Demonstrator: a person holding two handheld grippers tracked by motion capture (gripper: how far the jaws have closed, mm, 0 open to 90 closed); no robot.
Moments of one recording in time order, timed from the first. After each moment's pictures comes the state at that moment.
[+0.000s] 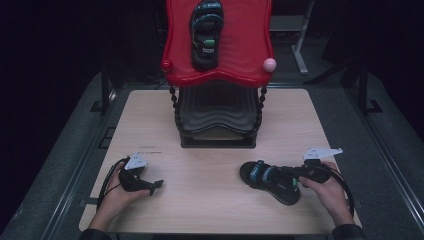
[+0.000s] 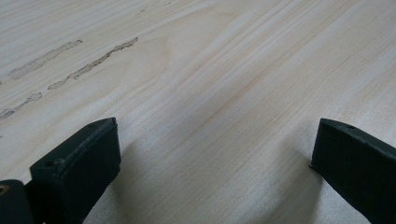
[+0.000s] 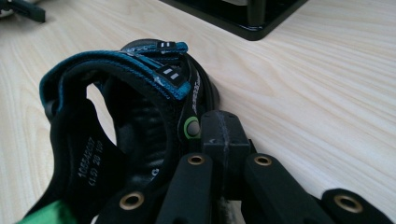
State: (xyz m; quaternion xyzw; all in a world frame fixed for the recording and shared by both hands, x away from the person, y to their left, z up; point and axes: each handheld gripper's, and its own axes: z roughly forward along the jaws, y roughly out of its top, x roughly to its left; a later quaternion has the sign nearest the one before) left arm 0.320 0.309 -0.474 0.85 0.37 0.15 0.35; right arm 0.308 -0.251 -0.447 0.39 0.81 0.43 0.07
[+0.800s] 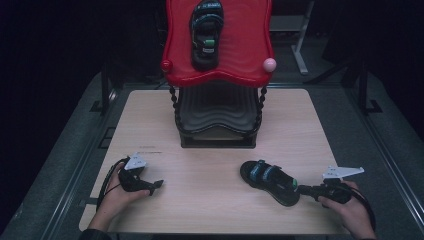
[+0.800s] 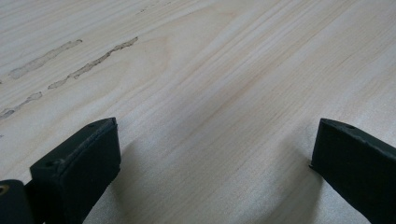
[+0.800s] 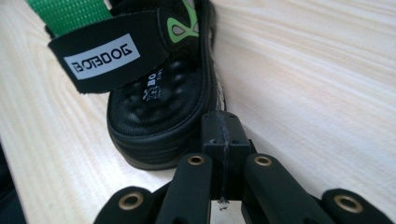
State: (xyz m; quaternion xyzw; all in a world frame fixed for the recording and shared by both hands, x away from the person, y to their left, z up) left arm 0.320 0.310 -0.474 0.85 0.37 0.15 0.35; right arm 0.259 -0.293 -0.465 0.41 0.81 0.40 0.05
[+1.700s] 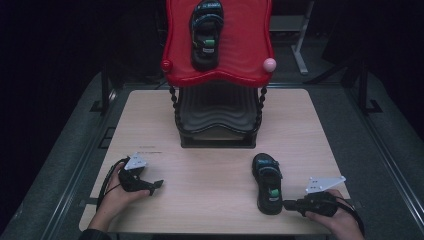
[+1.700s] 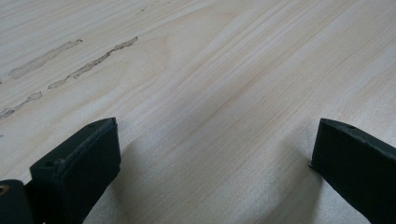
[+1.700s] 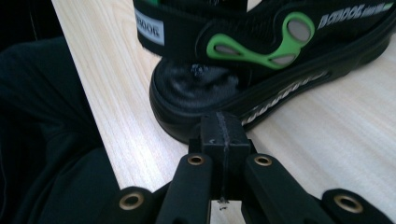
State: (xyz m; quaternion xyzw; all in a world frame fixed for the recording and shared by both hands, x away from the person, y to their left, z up) left arm 0.320 0.310 -0.474 0.85 0.37 0.15 0.35; right arm 0.235 -0.247 -0.457 0.33 0.85 0.41 0.00
